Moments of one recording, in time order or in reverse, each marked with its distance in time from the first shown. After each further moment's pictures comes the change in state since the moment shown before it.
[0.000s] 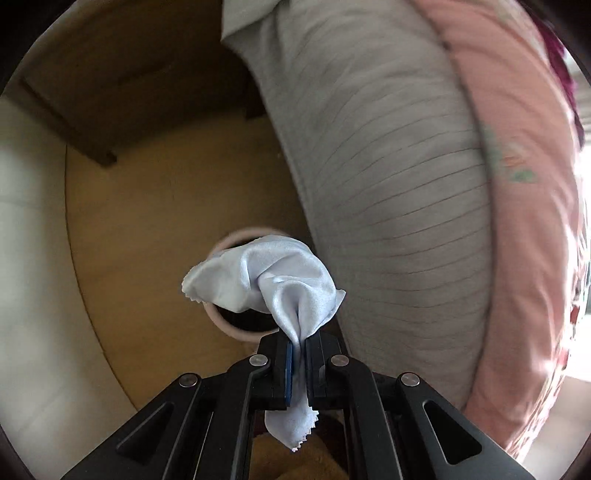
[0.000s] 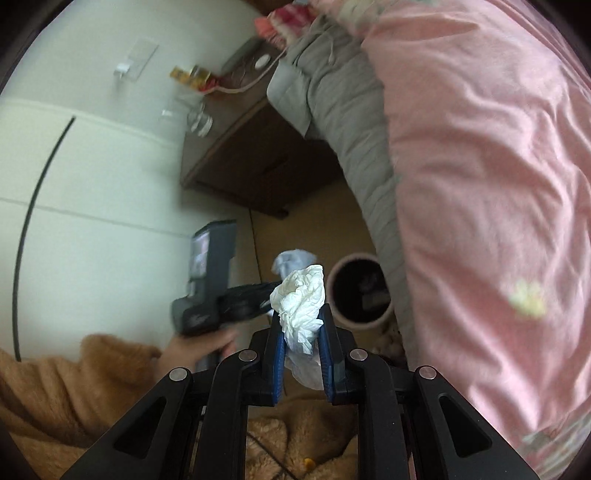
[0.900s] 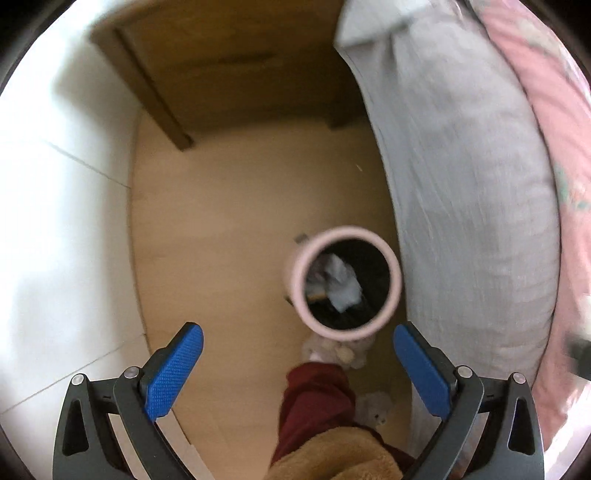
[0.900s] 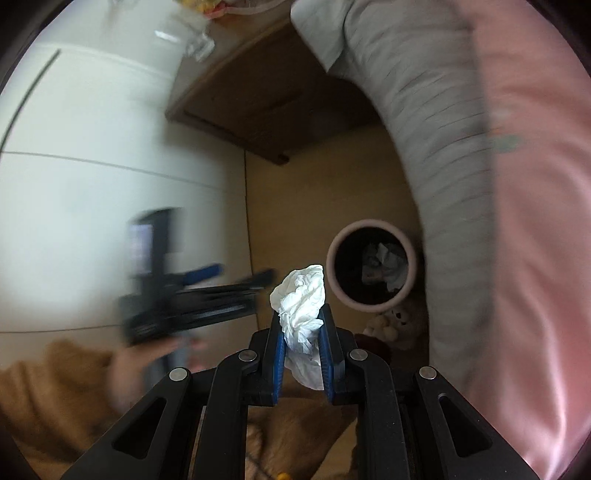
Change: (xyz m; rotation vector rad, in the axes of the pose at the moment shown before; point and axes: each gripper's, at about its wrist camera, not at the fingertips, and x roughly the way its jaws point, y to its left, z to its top) left arm -0.034 0.093 -0.041 -0.136 -0.124 0.185; right arm 0.123 0.017 0.021 -0.121 0.225 -0.059
